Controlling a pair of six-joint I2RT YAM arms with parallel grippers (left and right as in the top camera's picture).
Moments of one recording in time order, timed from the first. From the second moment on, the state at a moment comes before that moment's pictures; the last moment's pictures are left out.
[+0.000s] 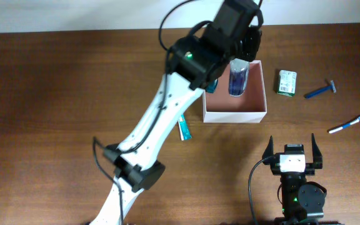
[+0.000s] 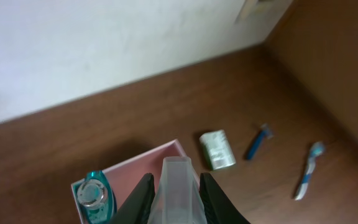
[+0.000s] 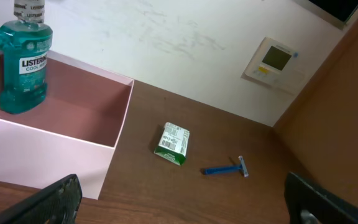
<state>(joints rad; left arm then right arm) -0.74 2.37 2.89 -1.09 -0.06 -0.30 0.02 0.01 0.01 -0.06 0.17 -0.40</state>
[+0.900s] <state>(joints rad) -0.72 2.60 2.87 -0.94 -0.08 -0.30 0.02 0.01 0.01 -0.06 0.17 -0.40</state>
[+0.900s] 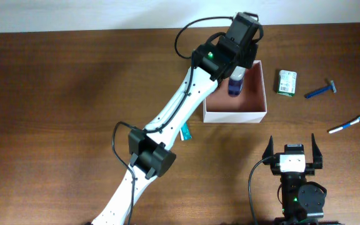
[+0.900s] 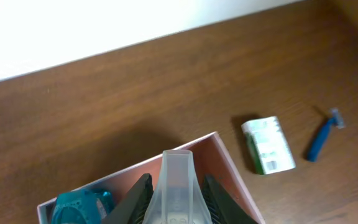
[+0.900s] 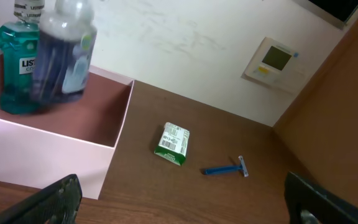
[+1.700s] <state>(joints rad) -0.68 2.66 2.87 -0.89 -0.09 -0.30 0.02 0.01 0.01 -0.06 0.17 -0.40</state>
